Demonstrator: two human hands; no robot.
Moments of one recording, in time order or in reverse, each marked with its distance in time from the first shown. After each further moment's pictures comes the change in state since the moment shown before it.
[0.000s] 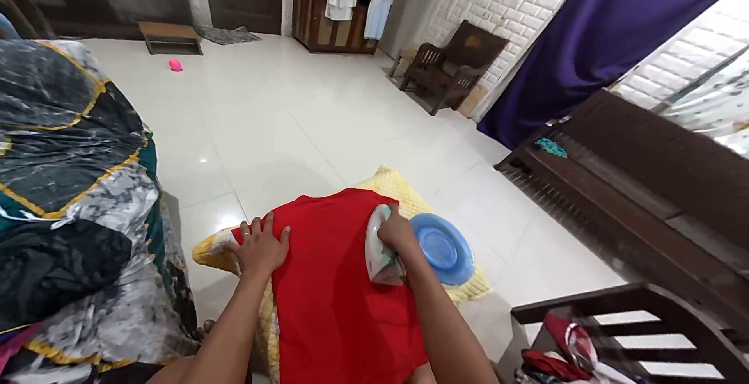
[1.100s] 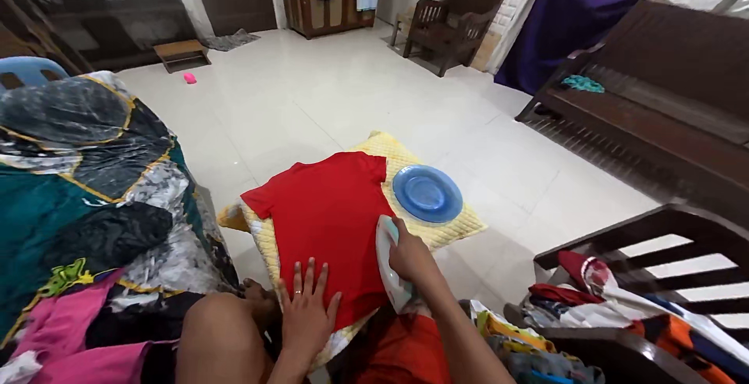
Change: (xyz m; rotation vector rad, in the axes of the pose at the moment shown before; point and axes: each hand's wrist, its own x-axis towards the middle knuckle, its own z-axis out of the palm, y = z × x) left_hand -0.286 0.019 0.041 0.205 -0.009 0.389; right_hand -0.159 0.129 0.026 0.060 -0.122 -0.106
